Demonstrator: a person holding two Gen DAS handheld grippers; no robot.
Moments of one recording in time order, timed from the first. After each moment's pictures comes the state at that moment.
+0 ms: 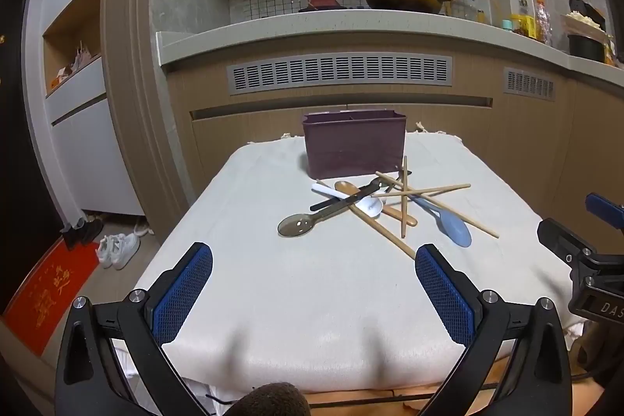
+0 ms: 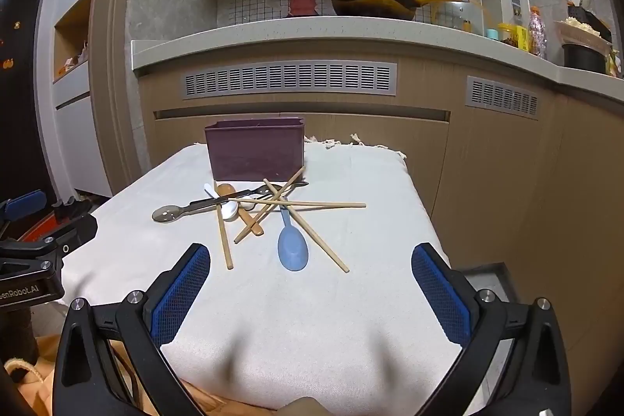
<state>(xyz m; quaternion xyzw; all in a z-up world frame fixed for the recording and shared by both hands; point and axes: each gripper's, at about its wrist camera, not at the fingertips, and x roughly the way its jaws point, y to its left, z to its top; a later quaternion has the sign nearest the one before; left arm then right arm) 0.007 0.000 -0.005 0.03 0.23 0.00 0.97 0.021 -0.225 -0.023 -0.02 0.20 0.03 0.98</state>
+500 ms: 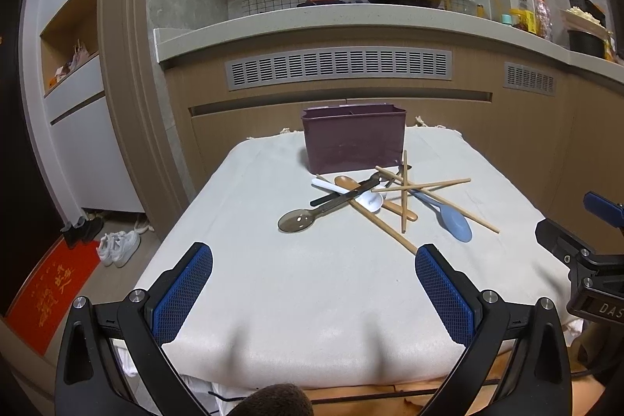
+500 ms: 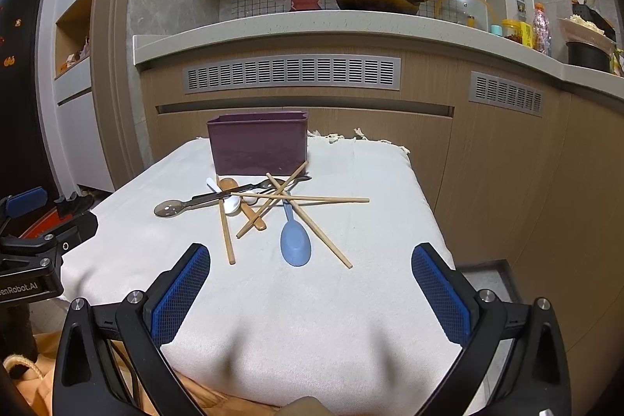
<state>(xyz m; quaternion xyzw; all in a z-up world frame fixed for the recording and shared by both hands) 0.009 0.000 -0.005 0.04 0.24 -0.01 0.97 0.021 -0.221 -0.024 -0.02 0.21 0.03 0.98</state>
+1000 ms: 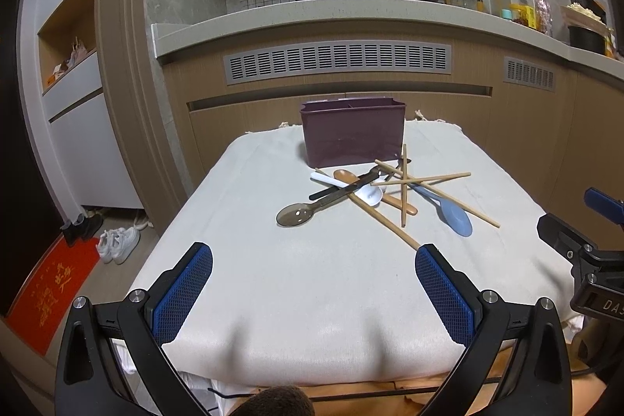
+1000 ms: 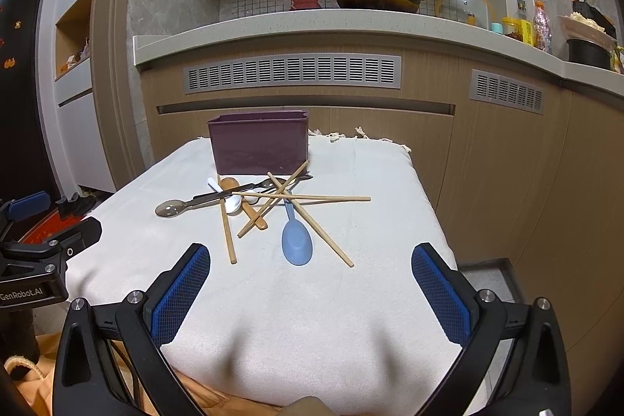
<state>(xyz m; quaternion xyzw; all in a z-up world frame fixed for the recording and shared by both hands) 0.011 -0.002 -0.009 0.04 0.25 -0.01 0.97 0.022 -0.222 -0.025 -0.02 0.21 0.04 0.98</state>
